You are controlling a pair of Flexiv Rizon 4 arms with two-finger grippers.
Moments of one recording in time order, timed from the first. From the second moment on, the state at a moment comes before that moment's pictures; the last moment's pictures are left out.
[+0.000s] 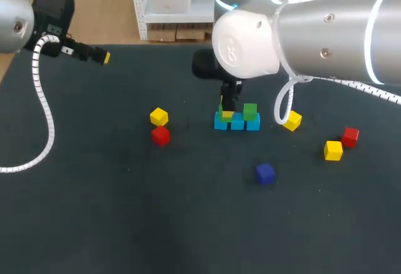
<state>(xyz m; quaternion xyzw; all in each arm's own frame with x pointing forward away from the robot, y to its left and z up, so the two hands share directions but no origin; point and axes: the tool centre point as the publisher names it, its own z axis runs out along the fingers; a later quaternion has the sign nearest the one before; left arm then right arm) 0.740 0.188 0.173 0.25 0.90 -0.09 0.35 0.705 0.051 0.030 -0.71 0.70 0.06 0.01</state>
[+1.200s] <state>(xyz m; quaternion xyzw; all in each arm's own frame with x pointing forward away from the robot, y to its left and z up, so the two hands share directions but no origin) 0.740 0.188 0.173 0.25 0.90 -0.09 0.35 0.707 0.047 0.034 -0.71 0.71 0.06 0.00</state>
